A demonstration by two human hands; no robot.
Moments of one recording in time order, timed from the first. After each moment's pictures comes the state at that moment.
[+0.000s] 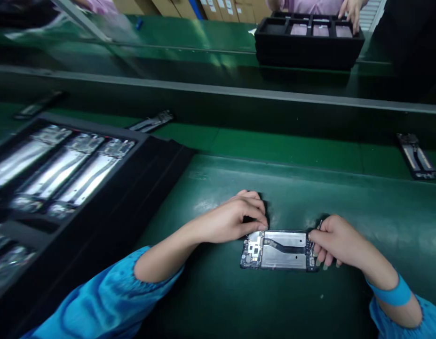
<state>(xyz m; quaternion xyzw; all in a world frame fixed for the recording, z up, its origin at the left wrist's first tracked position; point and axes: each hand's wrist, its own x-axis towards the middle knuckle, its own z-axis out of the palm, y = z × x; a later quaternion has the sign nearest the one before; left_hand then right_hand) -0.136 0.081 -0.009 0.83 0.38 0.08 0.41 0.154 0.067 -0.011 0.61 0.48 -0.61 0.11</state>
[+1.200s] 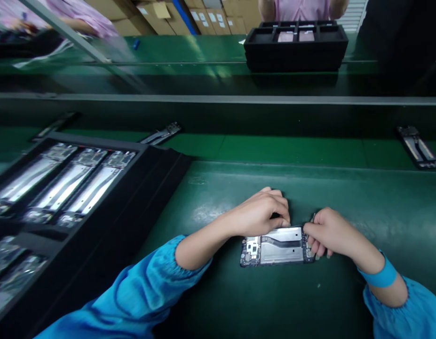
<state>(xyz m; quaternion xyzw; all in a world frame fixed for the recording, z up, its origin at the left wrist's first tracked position) -0.074 0.095 -0.010 0.87 0.33 0.05 0.36 0.148 0.066 -0.014 0.60 0.49 -0.62 0.07</state>
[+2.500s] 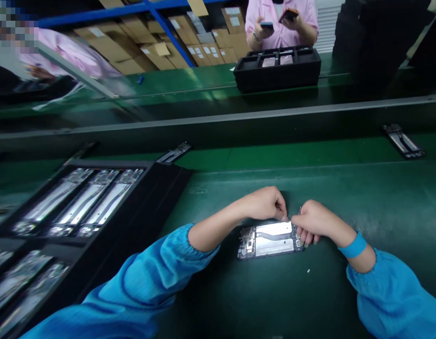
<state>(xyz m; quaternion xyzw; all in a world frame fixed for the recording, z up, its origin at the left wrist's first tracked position) -0.038 0.119 -0.009 0.77 0.45 -0.08 0.45 0.146 0.071 -0.026 0.57 0.52 -0.63 0.04</state>
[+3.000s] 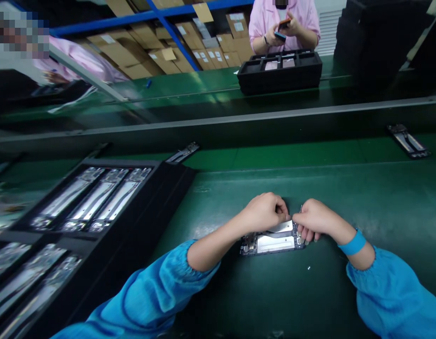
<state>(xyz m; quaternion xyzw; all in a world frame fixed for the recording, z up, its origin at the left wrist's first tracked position) -0.032 0.085 -0.003 0.76 0.54 -0.03 0.36 0.145 0.071 -0.026 0.58 0.53 -0.62 0.04</state>
